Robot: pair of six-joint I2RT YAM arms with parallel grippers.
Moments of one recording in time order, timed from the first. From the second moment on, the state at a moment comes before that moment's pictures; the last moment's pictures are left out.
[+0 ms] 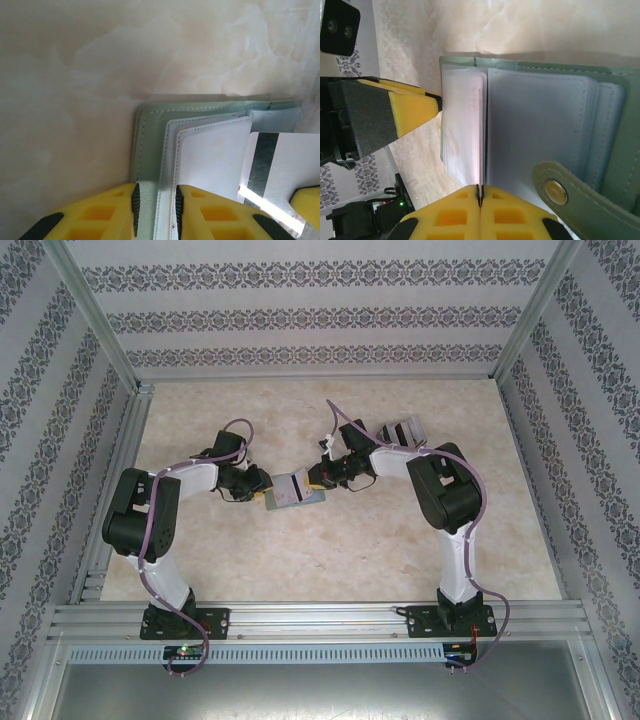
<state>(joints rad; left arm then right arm) -0.19 1.78 0.96 -0.31 0.45 -0.70 0.46 2.09 1.27 -0.17 -0.88 0.59</state>
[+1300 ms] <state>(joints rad) -0.19 1.78 0.95 -0.29 0.46 -0.70 0.48 2.13 1.31 -0.21 -0.88 0.57</state>
